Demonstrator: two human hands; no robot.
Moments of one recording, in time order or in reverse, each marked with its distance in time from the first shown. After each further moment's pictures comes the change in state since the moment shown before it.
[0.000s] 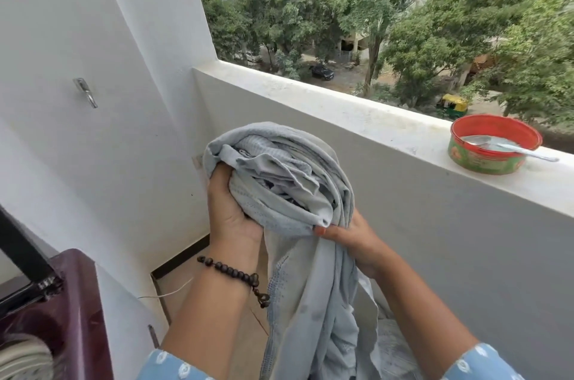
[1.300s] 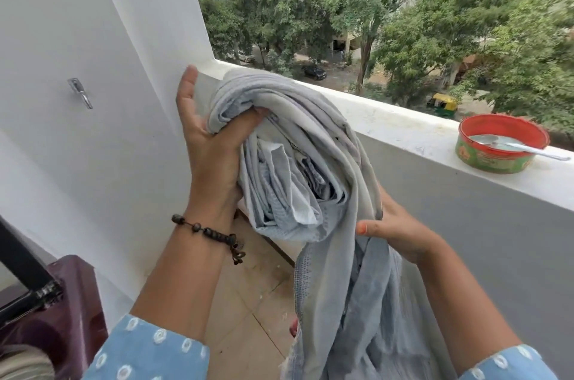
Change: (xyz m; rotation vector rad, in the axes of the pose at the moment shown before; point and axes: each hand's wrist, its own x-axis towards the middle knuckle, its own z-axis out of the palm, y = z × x) left_hand 0.006 0.060 0.040 0.441 -0.059 0.438; right_hand -0.013 -0.044 -0.021 -0.245 -0.084 -0.022
